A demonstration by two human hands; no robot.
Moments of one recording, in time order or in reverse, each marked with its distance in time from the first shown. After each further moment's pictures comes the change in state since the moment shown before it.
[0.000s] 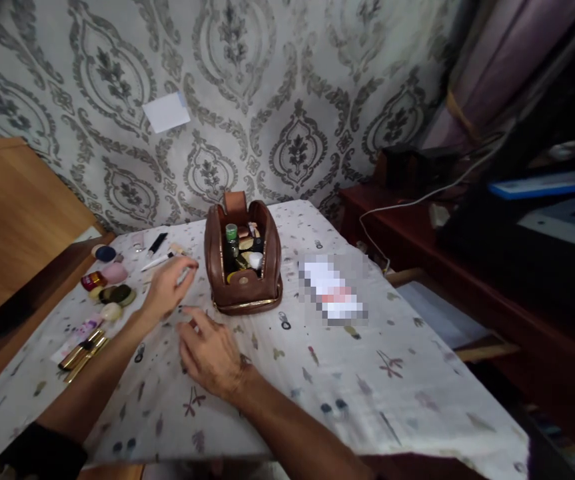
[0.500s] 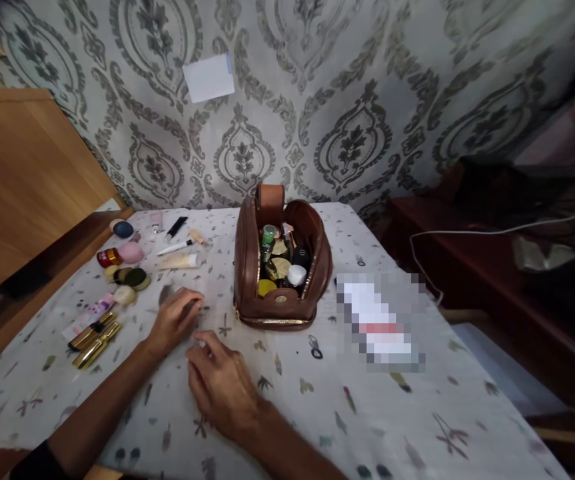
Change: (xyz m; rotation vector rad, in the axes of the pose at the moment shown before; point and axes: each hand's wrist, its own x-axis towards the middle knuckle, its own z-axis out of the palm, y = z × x) left_hand -0.077 -0.047 0.039 -0.145 0.119 -0.078; right_hand -0.005 -0.005 0.014 0.164 -0.181 0.065
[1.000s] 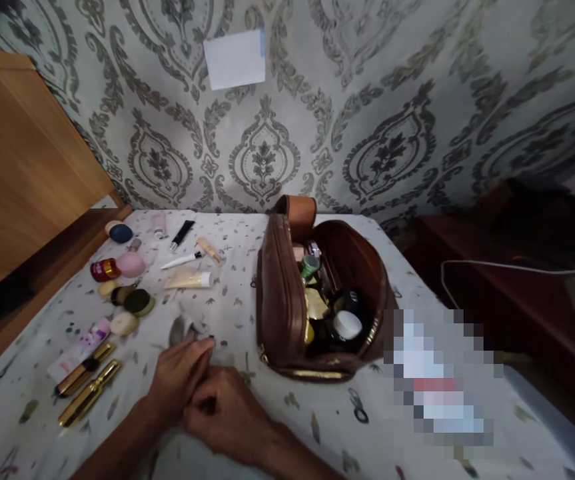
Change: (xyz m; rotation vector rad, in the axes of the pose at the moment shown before) left_hand -0.013 0.002 -0.005 0.106 0.156 0.163; right_hand 0.057 0.013 0.024 0.607 -0.256 0.357
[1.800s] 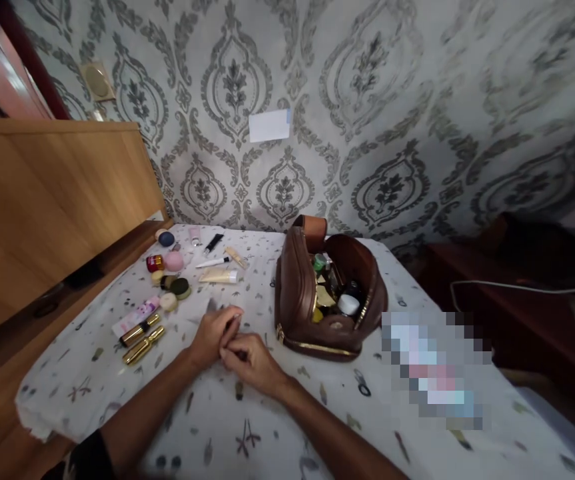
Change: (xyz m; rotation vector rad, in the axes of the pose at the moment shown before) left_hand 0.003 -0.005 -0.002 -0.197 -0.110 -0.228; right_hand 0.005 0.008 -0.008 -0.132 -0.020 -0.212
